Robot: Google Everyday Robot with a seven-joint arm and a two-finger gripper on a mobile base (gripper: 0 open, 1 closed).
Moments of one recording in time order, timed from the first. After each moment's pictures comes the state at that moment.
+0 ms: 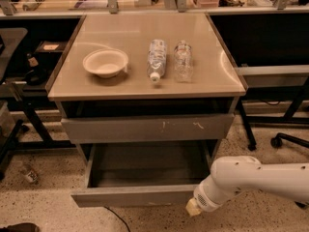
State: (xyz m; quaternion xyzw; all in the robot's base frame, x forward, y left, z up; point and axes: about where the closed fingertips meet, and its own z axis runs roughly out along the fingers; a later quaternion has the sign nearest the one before) arm 0.387 -0.136 0.485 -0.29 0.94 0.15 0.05
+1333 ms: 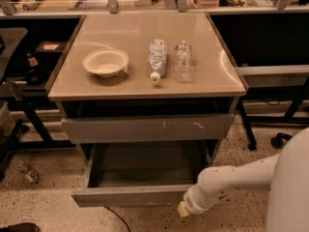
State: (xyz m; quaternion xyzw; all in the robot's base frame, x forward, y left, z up) arm 0.400 -0.117 0.398 -0.22 0.96 0.16 0.03
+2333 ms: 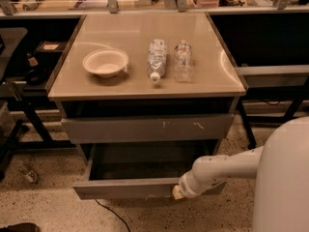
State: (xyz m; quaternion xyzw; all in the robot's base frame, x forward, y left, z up) arm 0.461 -0.101 0.400 -0.20 0.96 0.16 0.08
